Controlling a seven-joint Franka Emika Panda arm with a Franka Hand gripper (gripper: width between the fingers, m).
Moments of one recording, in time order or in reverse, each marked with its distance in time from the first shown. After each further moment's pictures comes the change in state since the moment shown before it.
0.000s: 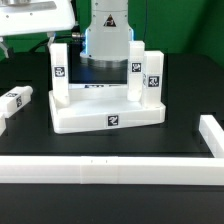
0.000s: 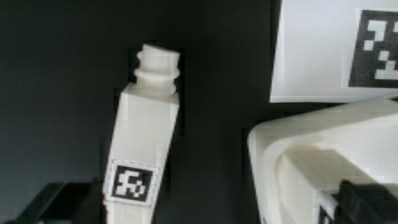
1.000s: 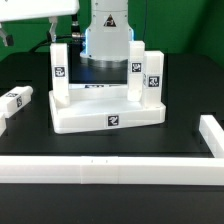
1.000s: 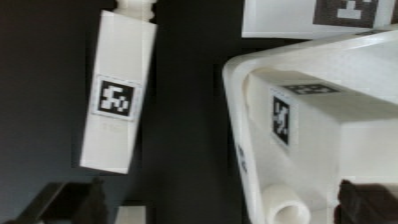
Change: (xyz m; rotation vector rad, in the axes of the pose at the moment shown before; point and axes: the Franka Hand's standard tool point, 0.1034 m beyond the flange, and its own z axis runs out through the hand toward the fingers) arm 0.038 0.000 -0.040 0.017 0.001 0.005
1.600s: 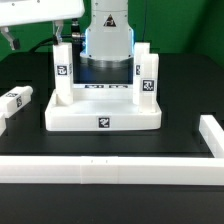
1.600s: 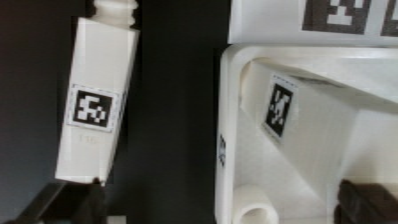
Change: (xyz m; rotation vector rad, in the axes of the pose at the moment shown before) arm -0.002 -0.024 0.014 0.004 0.025 -0.028
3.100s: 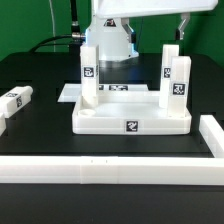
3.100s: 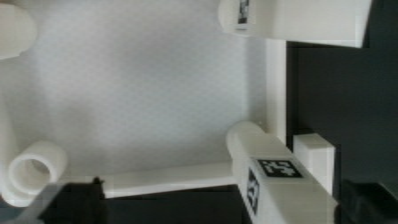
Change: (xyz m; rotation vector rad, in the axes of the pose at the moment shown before) arm 0.055 -0.190 -0.008 0.009 0.001 0.119
